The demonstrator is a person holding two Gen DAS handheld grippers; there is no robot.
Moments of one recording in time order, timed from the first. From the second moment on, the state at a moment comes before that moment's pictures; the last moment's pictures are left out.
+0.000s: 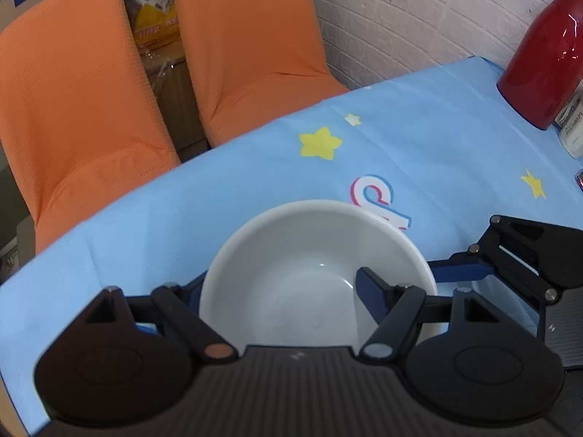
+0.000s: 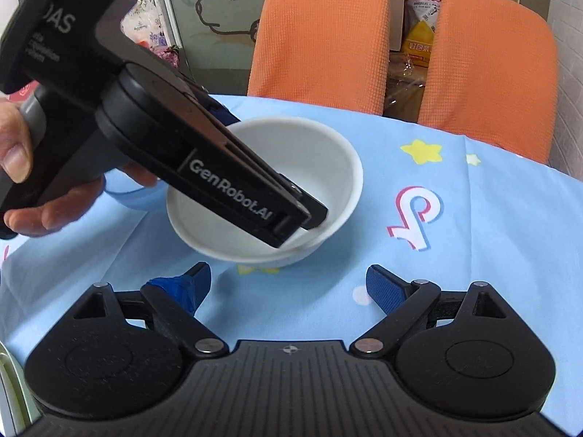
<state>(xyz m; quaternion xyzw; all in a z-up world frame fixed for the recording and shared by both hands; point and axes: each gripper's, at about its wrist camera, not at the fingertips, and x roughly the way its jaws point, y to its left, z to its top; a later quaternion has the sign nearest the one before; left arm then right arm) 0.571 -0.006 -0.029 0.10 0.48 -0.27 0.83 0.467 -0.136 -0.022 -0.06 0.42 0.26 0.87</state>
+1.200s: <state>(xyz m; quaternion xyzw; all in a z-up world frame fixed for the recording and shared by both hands) 0.306 -0.048 0.033 0.04 0.41 -0.32 0.85 0.246 -0.177 0.049 -0.10 0.29 0.21 0.93</state>
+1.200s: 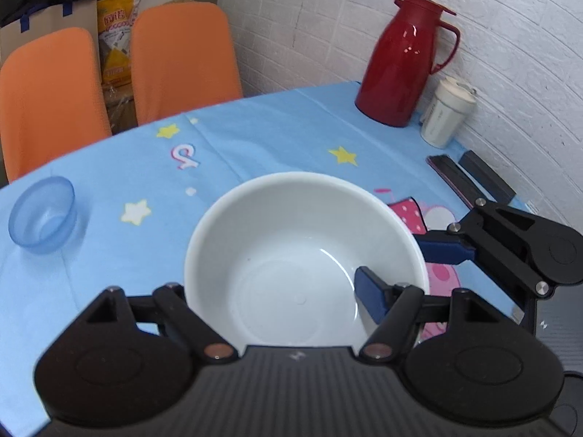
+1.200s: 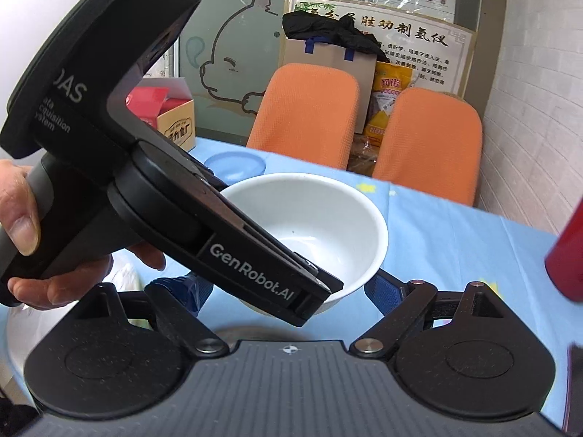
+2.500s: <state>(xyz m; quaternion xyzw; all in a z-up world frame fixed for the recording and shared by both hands) 0.241 0.007 0.021 0.00 0.39 -0.26 0.88 0.130 -0.245 0.007 0.08 0.31 0.14 0.94</state>
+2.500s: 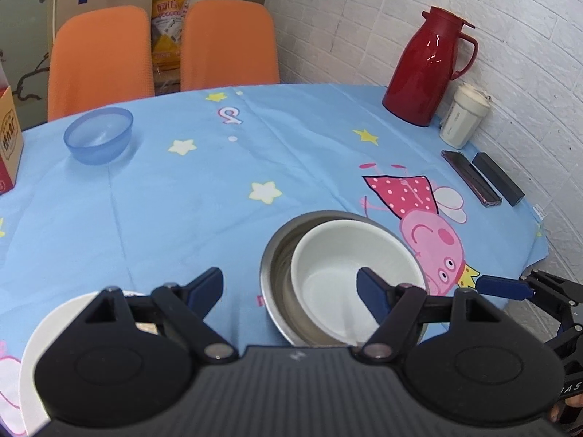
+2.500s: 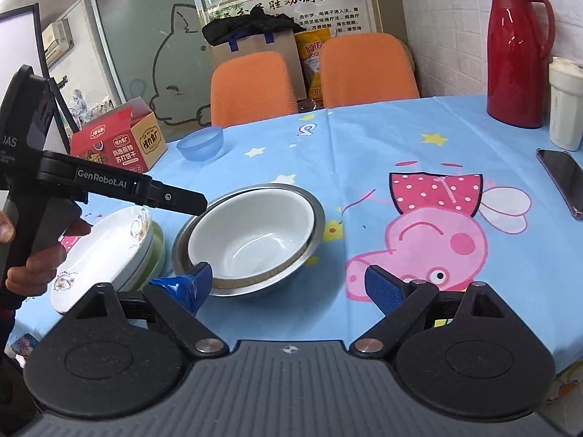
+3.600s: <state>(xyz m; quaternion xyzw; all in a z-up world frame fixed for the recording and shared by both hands) 0.436 0.161 0.010 -0.09 0.41 -0.09 0.91 0.389 -0.038 0.025 -0.07 0.38 0.28 0.88</state>
